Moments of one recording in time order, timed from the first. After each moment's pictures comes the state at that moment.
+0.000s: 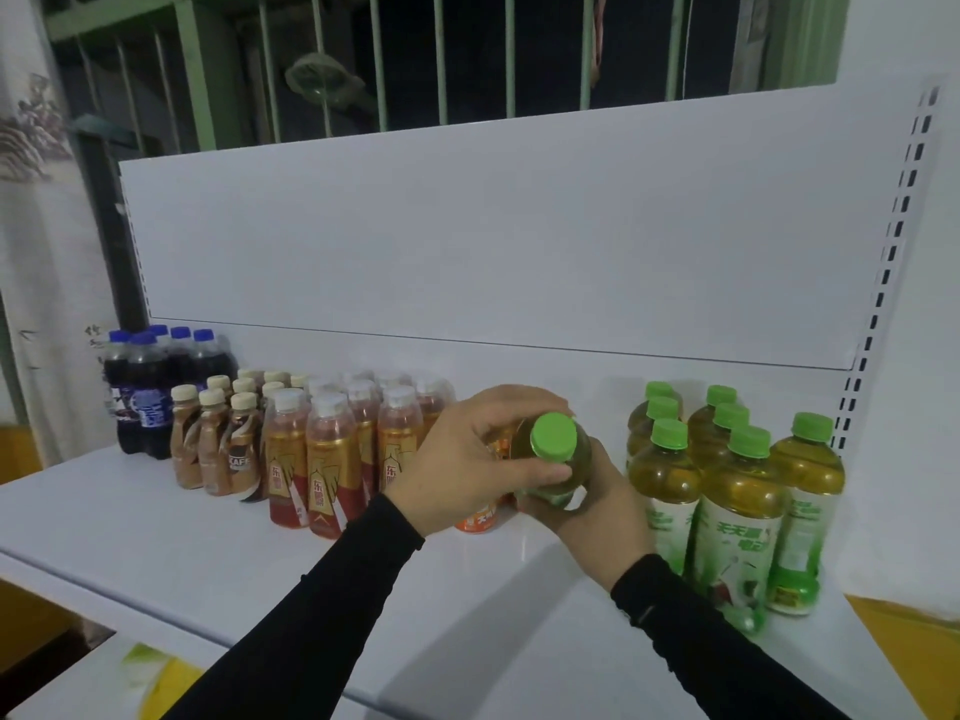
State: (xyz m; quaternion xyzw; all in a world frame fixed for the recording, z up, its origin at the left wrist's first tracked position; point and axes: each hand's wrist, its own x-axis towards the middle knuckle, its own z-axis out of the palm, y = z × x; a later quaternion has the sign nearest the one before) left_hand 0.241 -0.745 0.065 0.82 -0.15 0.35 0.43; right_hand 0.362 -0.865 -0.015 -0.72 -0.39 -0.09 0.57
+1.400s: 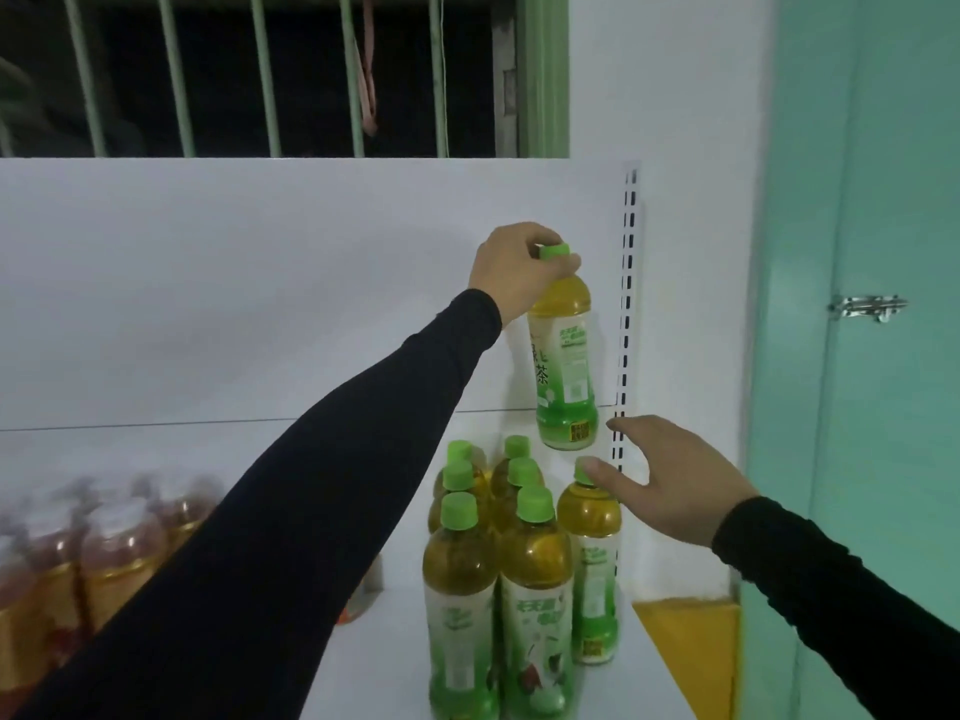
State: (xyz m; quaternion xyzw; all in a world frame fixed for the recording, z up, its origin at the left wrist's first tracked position) left_hand 0.504 -0.871 0.239 0.81 -0.15 0.36 0.43; right_hand 0.466 -1.065 0.085 -0.92 -0.25 -0.19 0.21
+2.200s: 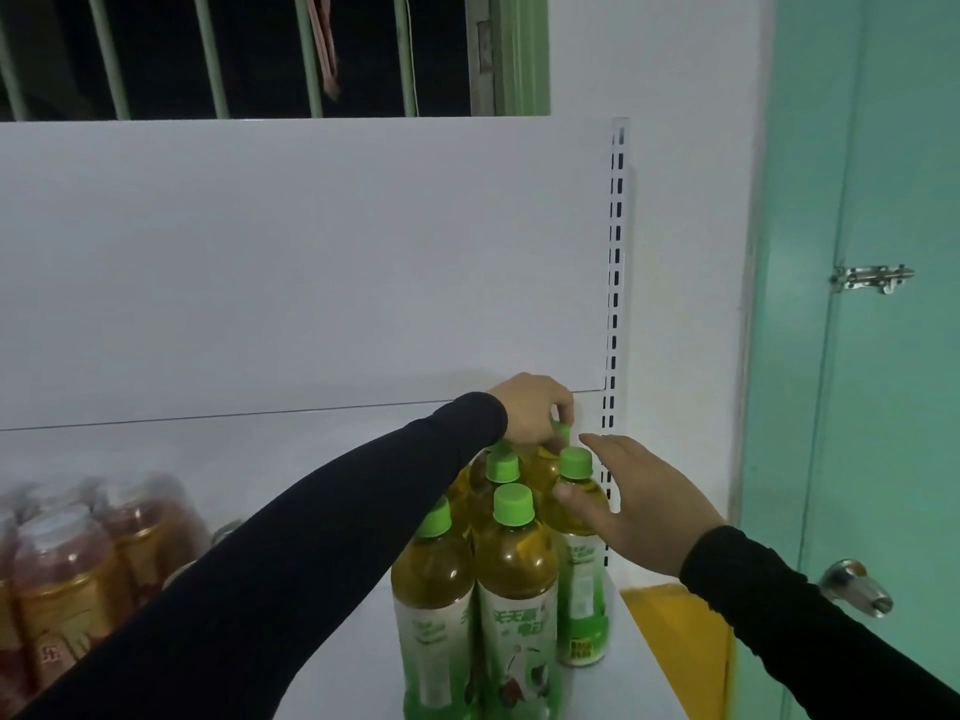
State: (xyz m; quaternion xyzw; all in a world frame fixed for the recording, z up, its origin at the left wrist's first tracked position) left_hand 0.560 -0.880 0.118 0.98 -0.17 0.08 0.08; right_hand 0.505 -1.055 0.032 -0.89 -0.30 -0.25 0.23
